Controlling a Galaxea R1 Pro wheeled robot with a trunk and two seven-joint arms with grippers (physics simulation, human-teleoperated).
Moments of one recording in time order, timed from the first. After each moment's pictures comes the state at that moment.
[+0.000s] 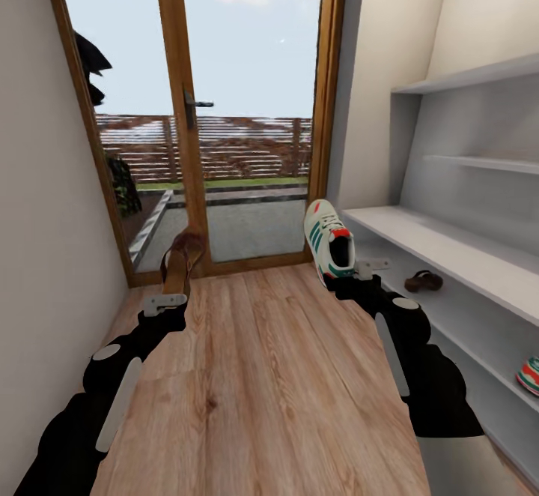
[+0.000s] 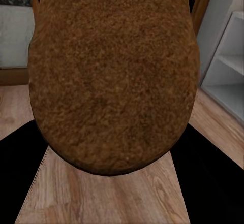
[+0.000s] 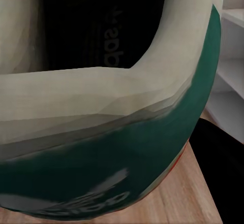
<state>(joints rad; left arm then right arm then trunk) -0.39 0.07 -0.01 -1.50 0.20 0.50 -0.04 -0.58 0.01 0.05 -1.51 0.00 0.71 0.10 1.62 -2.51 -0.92</state>
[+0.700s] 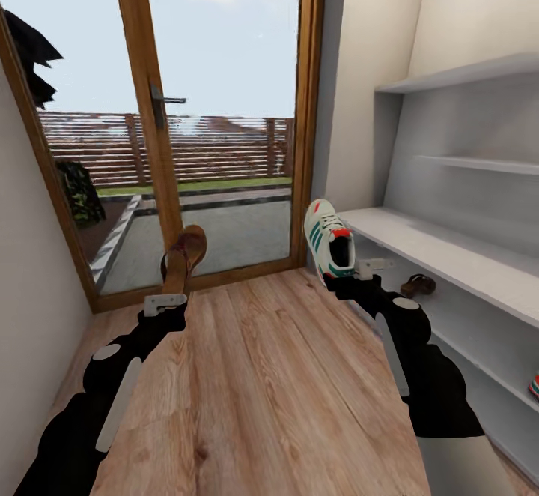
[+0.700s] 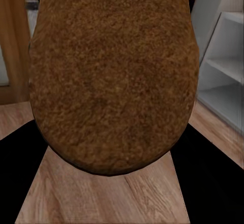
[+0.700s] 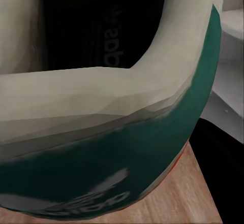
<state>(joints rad) -0.39 0.07 -0.01 -1.50 0.20 0.49 -0.04 -0.58 0.01 0.05 -1.51 0.00 0.71 0.10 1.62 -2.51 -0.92</state>
